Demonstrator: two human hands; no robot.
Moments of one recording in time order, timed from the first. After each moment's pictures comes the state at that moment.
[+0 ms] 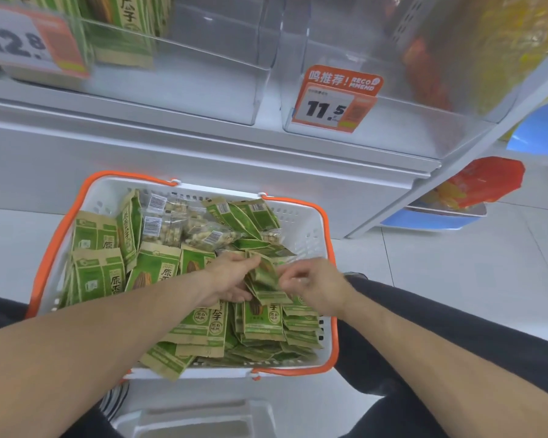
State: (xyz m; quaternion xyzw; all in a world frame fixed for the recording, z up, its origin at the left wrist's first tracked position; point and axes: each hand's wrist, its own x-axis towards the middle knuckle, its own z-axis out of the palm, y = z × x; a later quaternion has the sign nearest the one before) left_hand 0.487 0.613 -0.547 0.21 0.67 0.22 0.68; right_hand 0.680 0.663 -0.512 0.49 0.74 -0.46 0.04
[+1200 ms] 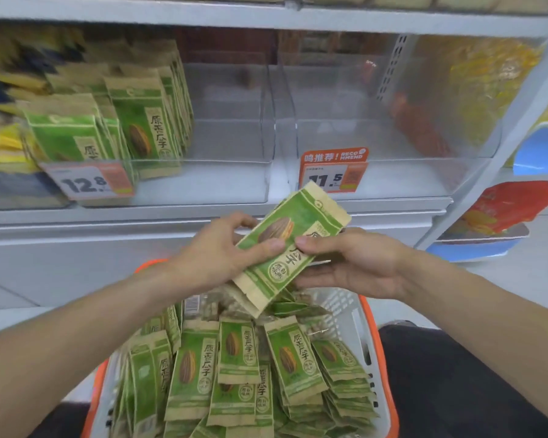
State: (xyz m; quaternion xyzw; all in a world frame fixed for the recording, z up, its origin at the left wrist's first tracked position) left_hand 0.415 0.638 -0.363 0.51 0.65 0.31 0.48; right_hand 0.618 0.707 -0.360 0.41 0.45 -0.78 -0.13
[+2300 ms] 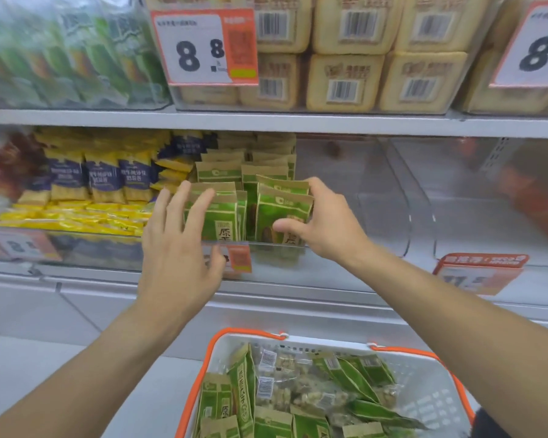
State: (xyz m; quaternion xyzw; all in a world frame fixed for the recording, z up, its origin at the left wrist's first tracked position) left_hand 0.218 0.633 -0.350 0.55 0.78 0.27 -0.16; right_hand 0.388 0.787 -0.323 0.37 0.84 -0.29 -0.27
